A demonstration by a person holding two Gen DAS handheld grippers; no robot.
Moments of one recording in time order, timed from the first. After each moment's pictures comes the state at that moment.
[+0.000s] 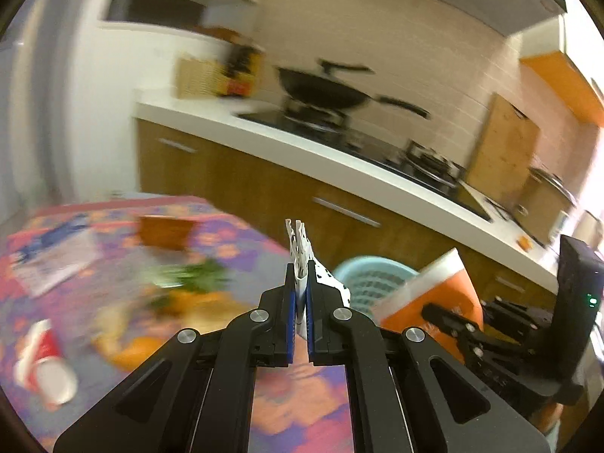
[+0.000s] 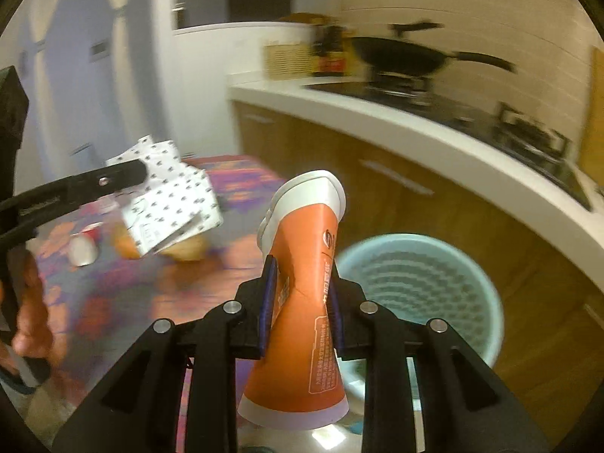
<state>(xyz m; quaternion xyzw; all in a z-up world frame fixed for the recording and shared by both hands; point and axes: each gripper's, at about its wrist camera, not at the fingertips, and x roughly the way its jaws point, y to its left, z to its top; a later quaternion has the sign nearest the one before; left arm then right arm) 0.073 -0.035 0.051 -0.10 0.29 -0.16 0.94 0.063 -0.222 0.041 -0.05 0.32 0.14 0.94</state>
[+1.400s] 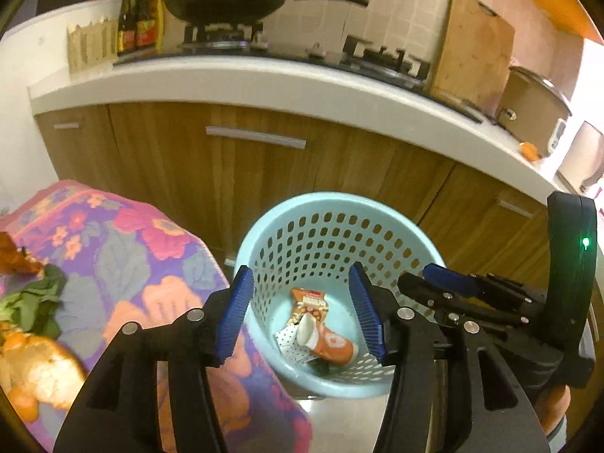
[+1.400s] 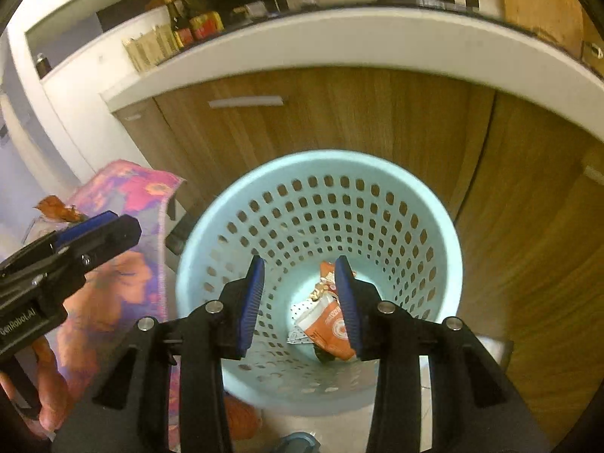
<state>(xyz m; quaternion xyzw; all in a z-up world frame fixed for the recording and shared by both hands) 0.146 -0.169 -0.015 0.00 0.37 -0.22 0.90 0.122 -0.333 -0.035 0.10 0.40 0.02 0.91</state>
